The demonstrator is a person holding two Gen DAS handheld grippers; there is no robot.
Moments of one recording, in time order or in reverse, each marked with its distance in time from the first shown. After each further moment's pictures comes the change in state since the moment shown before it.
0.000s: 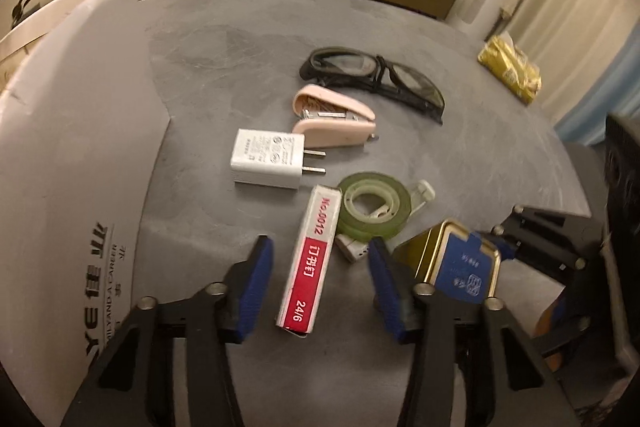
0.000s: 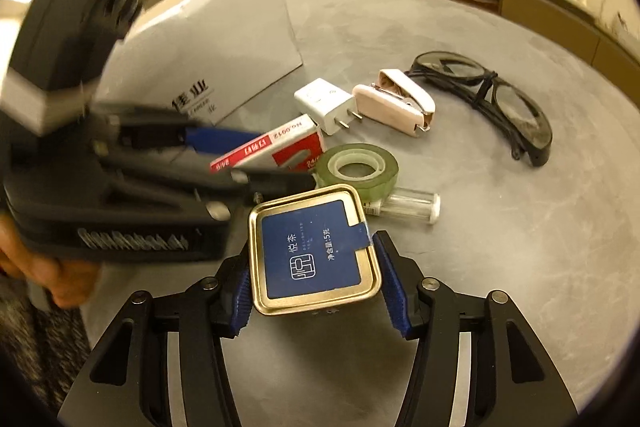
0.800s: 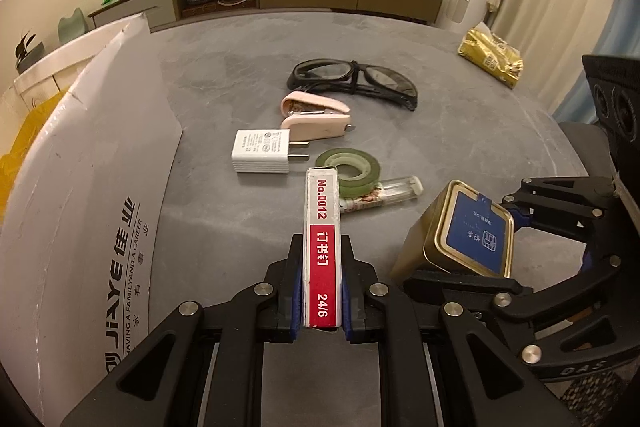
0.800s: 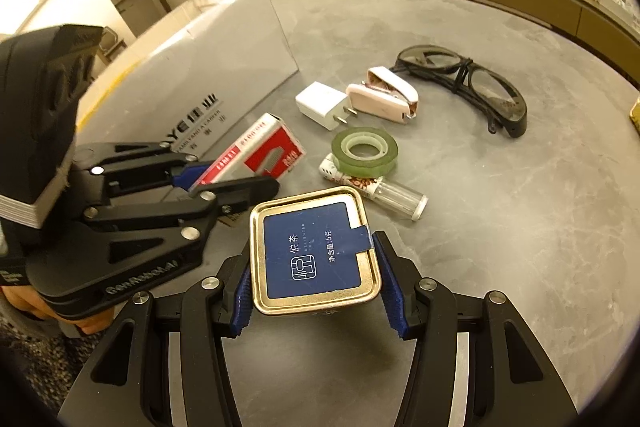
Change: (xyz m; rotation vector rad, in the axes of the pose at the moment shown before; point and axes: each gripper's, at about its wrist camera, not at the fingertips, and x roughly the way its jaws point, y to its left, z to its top) left arm -0.036 -0.020 -0.026 0.079 -0.092 0.048; right arm -0.038 0.012 -0.007 0.069 -0.015 -0.020
